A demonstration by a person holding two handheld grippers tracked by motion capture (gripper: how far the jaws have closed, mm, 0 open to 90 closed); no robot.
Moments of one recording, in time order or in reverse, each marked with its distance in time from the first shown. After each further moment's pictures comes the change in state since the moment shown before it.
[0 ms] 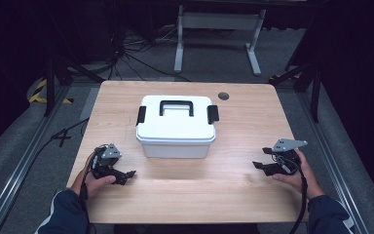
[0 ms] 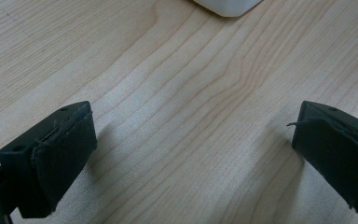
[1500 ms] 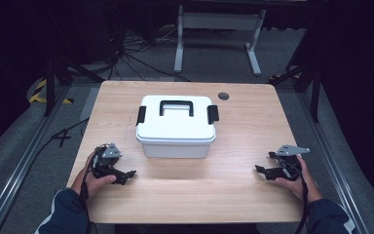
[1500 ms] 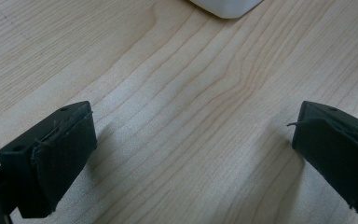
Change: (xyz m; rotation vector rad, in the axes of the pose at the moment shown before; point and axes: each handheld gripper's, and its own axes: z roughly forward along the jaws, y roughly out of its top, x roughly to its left) left arm 0.001 0.001 0.000 0.006 -0.007 0.013; right arm -0.012 -0.042 0.017 -0.014 -0.055 0.140
